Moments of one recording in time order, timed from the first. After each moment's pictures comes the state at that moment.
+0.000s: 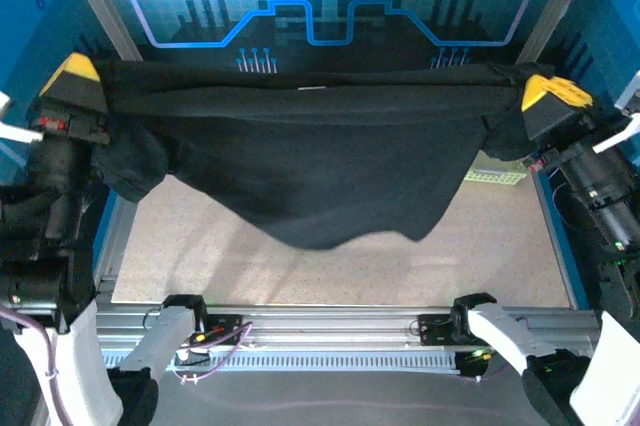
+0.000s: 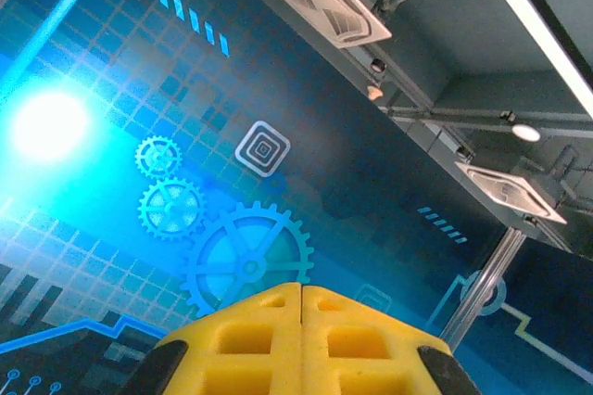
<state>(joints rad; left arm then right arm) 0.07 0.88 1.75 -0.45 0.11 -0.74 0.16 0.95 2.00 -0.81 -0.23 0.29</state>
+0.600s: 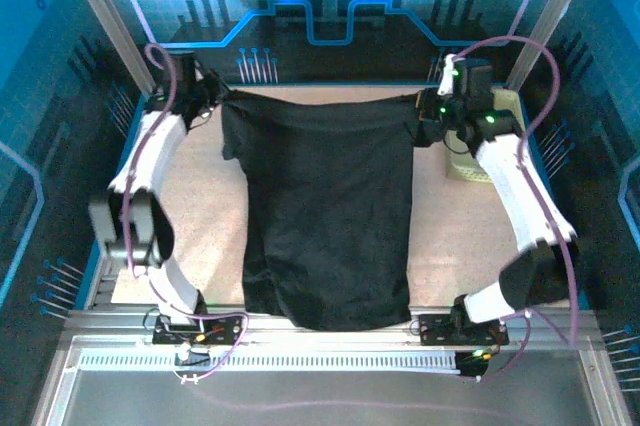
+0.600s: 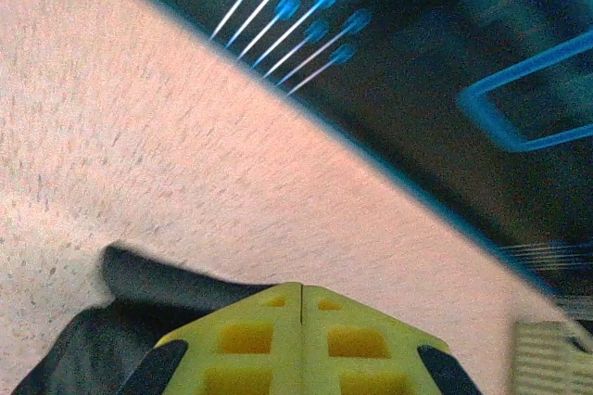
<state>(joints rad) 0.04 1.81 1.61 -0.45 0.17 -0.72 0.15 1.53 1.50 -0.58 -0.07 0.30</state>
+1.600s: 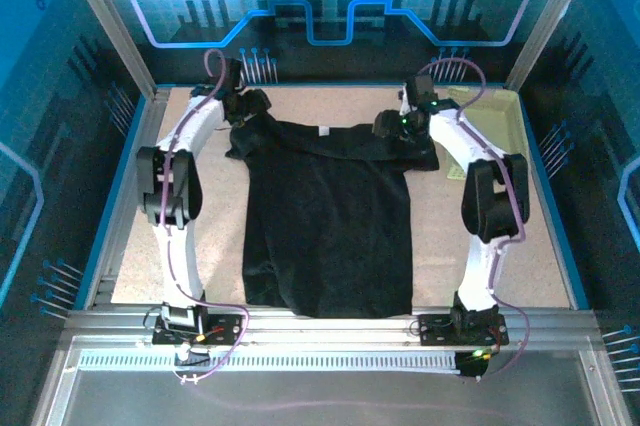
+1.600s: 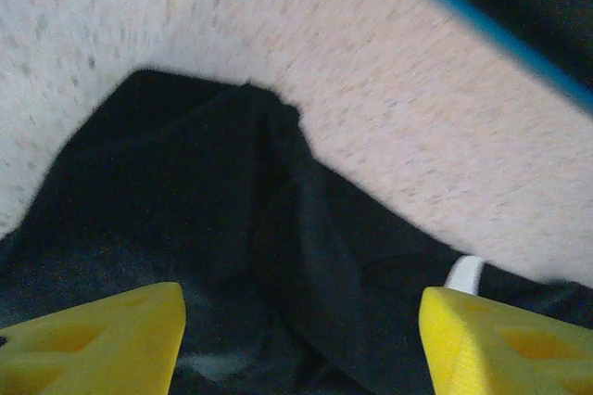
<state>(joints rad) -0.06 2.16 1.86 -0.64 0.14 -0.62 0.19 2.02 1.64 -0.65 -0.17 0.39</state>
